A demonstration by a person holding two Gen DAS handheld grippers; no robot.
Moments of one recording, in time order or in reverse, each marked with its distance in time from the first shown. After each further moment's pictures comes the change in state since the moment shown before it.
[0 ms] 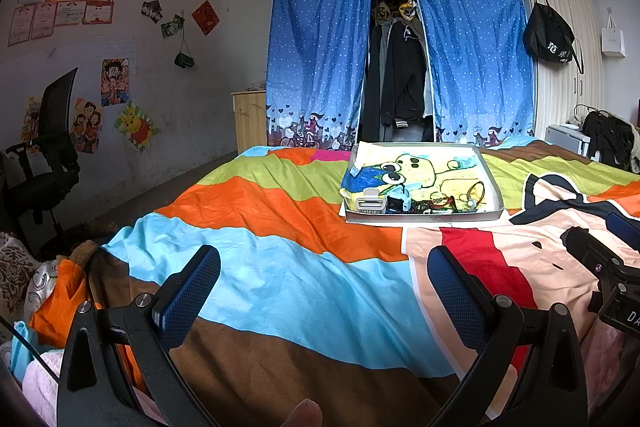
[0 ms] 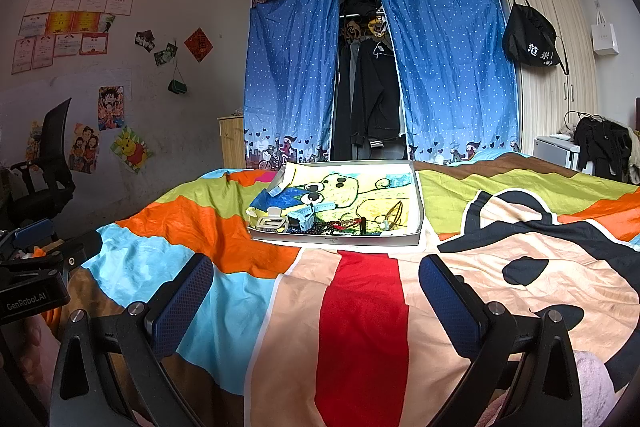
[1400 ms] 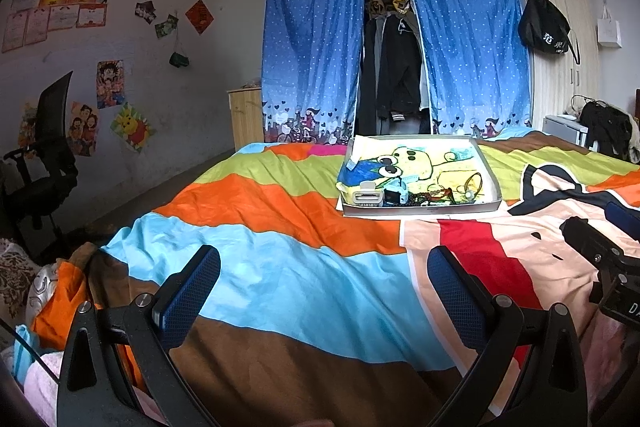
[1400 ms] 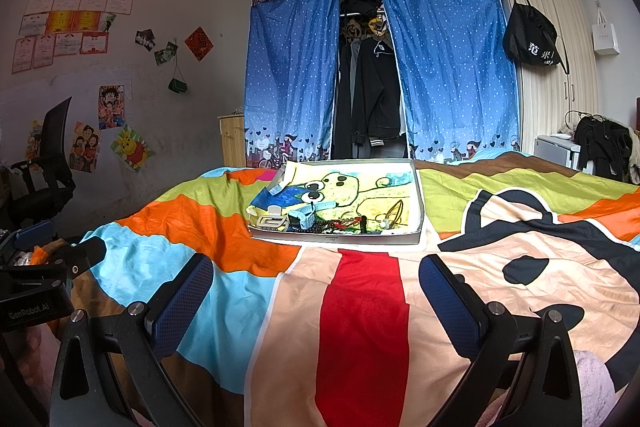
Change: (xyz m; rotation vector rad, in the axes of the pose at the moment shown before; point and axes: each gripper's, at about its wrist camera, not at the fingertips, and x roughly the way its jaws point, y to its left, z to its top) left arm 0.003 0.003 -0.005 0.029 0.011 -0.012; right arm -0.001 0.000 0.001 0.000 -0.001 0.000
